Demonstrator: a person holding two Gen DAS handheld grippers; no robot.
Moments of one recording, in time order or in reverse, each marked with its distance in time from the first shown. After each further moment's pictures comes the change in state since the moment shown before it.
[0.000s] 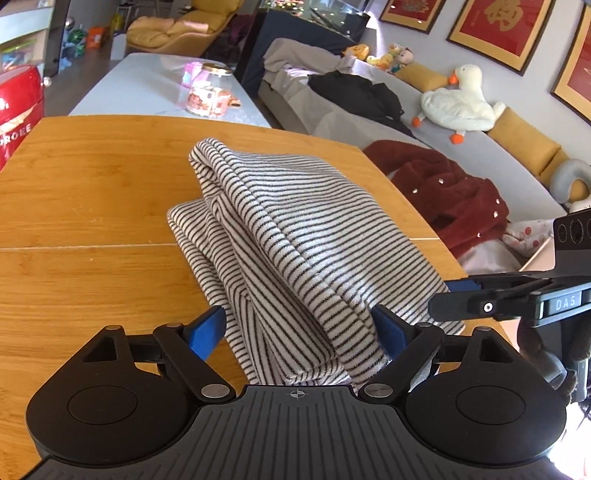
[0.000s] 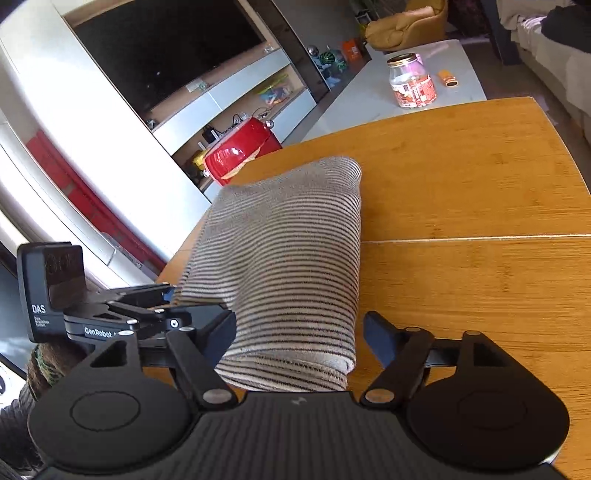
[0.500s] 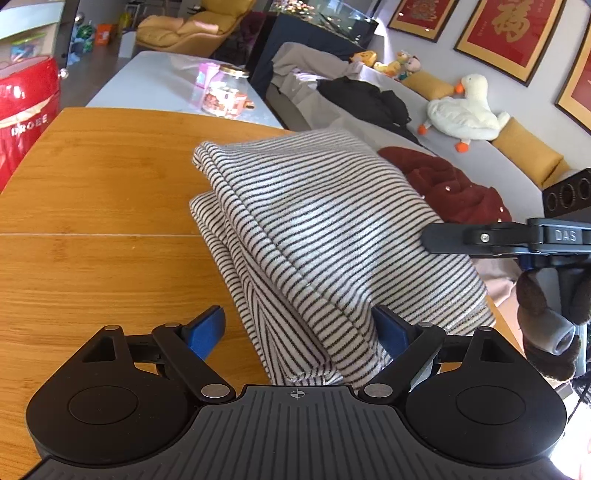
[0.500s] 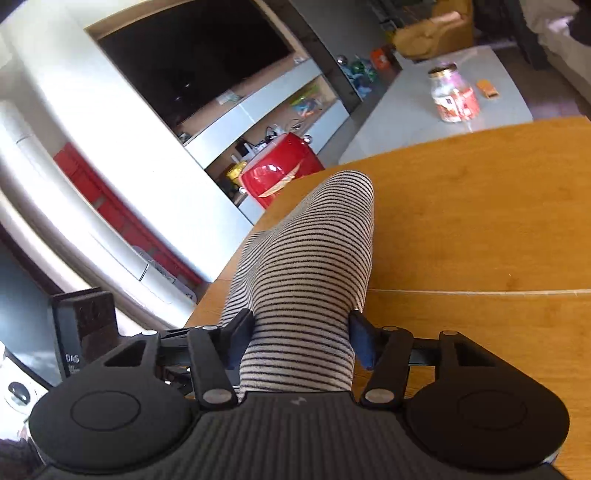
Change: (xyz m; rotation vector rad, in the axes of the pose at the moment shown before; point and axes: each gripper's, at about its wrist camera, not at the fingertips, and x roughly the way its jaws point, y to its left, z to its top) left arm -0.021 0.038 -0.010 -0.043 -0.009 -0.001; right arm 0.033 0.048 0.026 -0.108 -0.008 0.065
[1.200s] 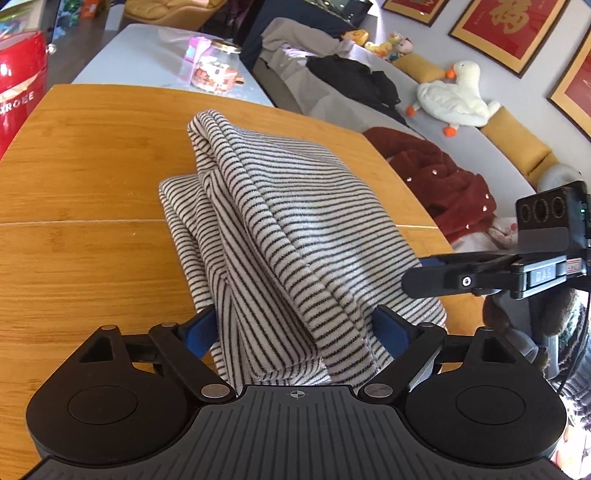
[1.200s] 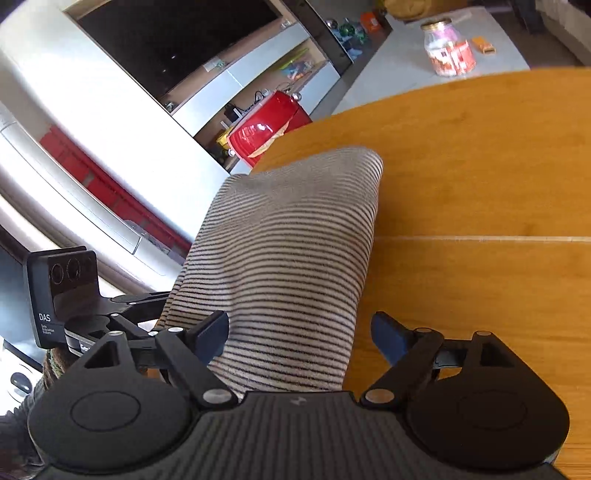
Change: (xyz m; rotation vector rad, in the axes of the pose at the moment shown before) left arm 0.004 0.015 0.014 -0.007 0.088 -0.080; right arm 0.034 -0.029 -0.022 0.137 0.136 0.042
